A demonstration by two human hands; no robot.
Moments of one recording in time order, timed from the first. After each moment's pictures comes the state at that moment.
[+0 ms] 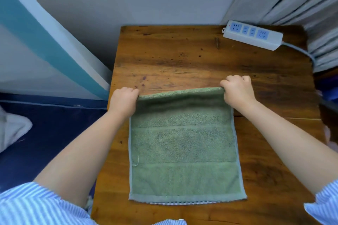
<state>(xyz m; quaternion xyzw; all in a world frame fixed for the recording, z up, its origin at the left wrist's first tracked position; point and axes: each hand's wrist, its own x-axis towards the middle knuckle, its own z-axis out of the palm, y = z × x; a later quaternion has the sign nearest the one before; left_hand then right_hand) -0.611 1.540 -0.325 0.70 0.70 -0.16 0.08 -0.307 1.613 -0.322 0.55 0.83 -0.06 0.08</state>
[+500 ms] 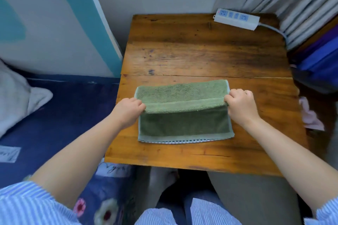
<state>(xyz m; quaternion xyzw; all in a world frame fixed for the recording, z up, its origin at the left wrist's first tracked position) -0.594 1.358 -0.294 0.81 0.55 -0.23 0.02 -0.267 1.412 -0.291 0.53 0.85 0.03 -0.06</state>
